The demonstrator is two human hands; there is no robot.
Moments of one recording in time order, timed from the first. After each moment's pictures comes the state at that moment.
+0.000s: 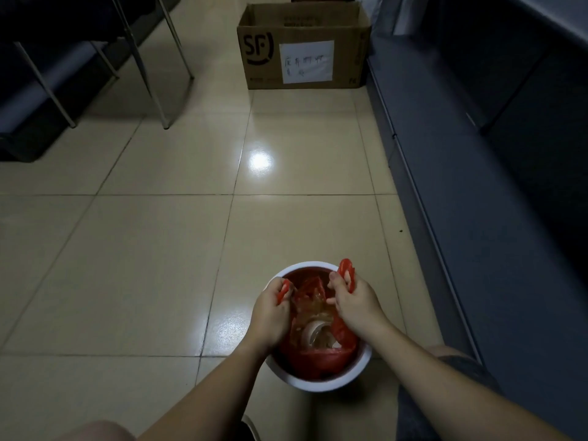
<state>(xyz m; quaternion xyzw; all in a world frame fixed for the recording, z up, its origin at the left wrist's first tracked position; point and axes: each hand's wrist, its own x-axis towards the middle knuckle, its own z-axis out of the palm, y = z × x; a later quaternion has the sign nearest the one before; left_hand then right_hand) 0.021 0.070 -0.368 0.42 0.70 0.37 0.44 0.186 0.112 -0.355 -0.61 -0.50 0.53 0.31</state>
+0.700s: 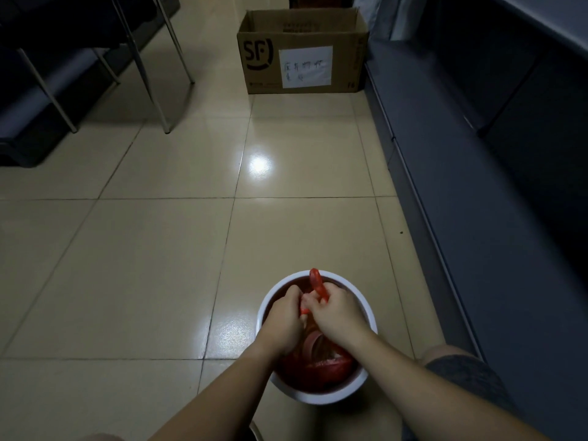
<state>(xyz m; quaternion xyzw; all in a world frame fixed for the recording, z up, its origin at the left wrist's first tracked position) 0.024 0.064 -0.367 0.60 0.66 0.23 0.39 0.155 0.097 -0.364 -0.62 -0.58 0.49 0.20</state>
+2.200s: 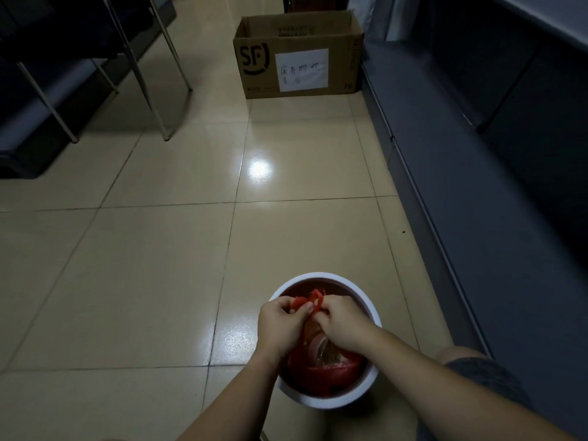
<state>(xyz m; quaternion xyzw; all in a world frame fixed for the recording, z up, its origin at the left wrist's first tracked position) 0.023 0.057 -0.368 0.33 0.70 0.39 0.50 0.167 0.101 -0.364 -0.52 -0.73 0.43 0.09</state>
